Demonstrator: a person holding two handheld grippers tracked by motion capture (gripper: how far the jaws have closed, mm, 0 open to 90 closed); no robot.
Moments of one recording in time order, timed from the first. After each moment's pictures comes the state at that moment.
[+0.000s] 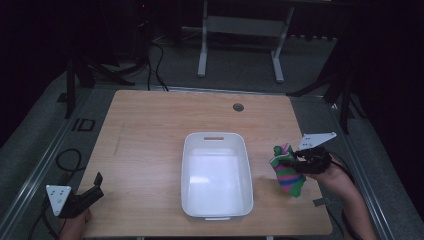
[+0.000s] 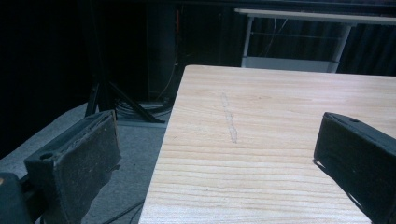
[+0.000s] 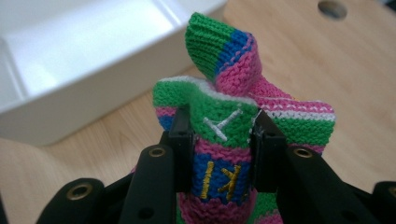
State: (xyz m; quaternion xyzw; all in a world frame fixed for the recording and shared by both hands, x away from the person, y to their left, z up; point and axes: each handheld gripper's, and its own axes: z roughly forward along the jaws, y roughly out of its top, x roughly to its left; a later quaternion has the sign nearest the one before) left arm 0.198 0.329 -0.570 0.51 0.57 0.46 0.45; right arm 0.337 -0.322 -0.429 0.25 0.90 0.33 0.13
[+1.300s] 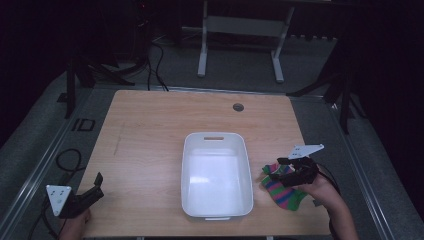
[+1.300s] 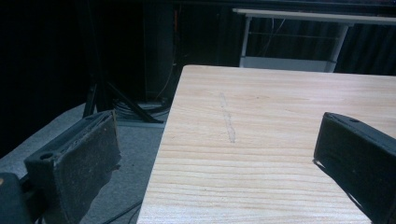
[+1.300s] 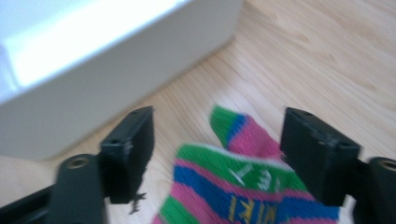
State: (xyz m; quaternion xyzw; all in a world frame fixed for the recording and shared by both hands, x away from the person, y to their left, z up) left arm 0.198 0.329 -0.570 0.51 0.57 0.46 0.46; right arm 0.331 -0.308 -0.472 0.28 0.89 0.36 0.10
